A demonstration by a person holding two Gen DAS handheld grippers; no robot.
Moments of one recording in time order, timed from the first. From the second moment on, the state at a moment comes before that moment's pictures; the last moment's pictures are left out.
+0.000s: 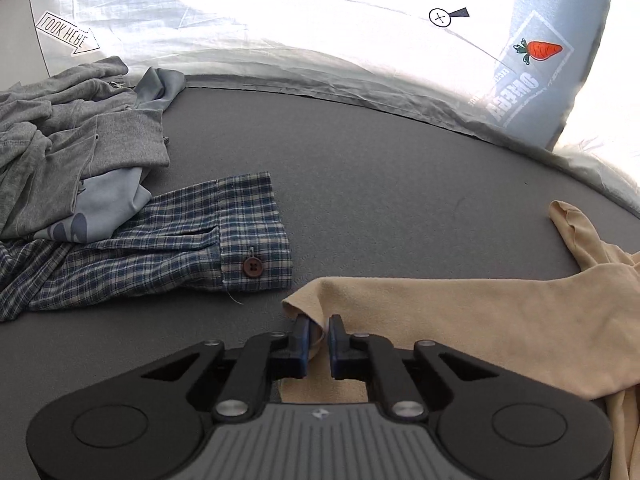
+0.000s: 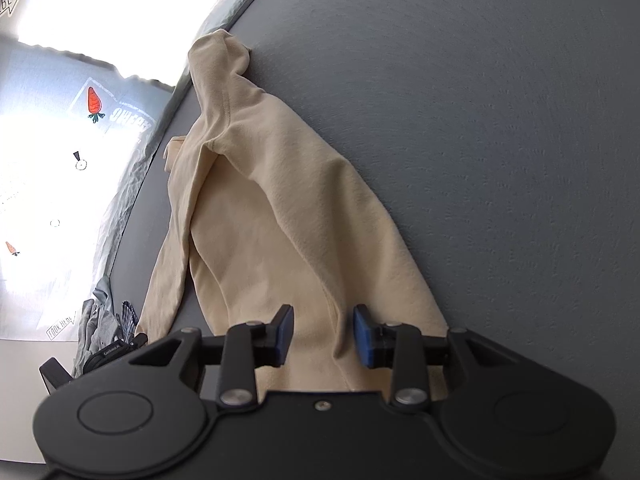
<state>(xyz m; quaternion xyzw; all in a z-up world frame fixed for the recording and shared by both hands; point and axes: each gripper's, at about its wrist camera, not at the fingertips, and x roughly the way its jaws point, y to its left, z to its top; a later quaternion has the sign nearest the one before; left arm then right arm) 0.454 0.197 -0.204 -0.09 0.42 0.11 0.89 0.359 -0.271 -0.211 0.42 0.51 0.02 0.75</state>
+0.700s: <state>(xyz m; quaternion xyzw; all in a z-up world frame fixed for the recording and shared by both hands) 0.404 0.229 -0.104 -0.19 0.33 0.14 0.91 0.361 -0.275 -0.209 0.40 0.52 0.04 0.75</state>
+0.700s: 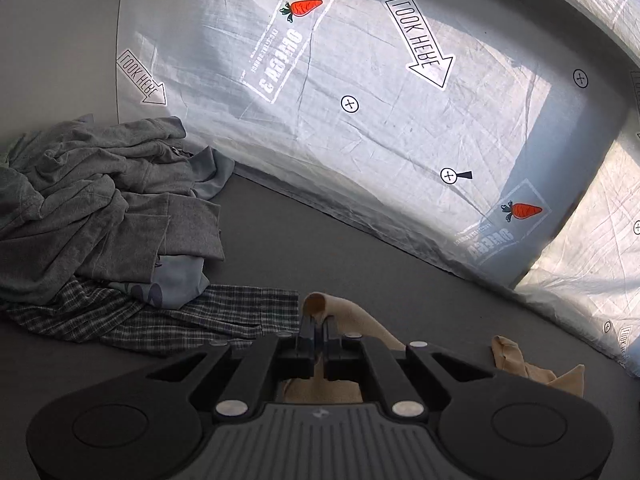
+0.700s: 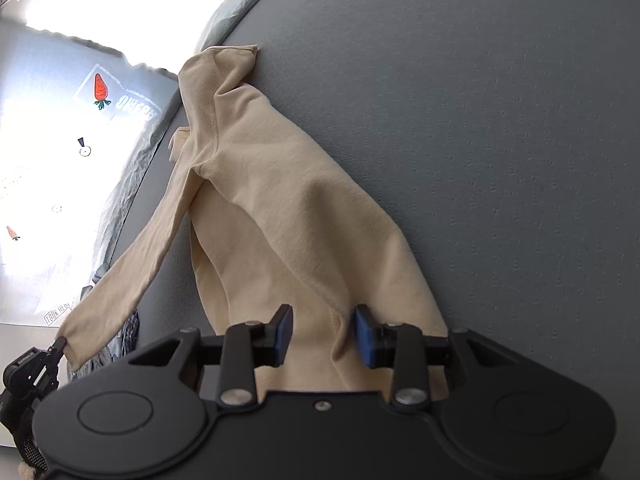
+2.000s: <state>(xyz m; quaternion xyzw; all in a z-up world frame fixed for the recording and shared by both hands) 0.356 0.065 -0.208 -0.24 0.57 -0.09 0.78 0.426 -0.194 -0.188 0.30 0.48 0.20 0.80</state>
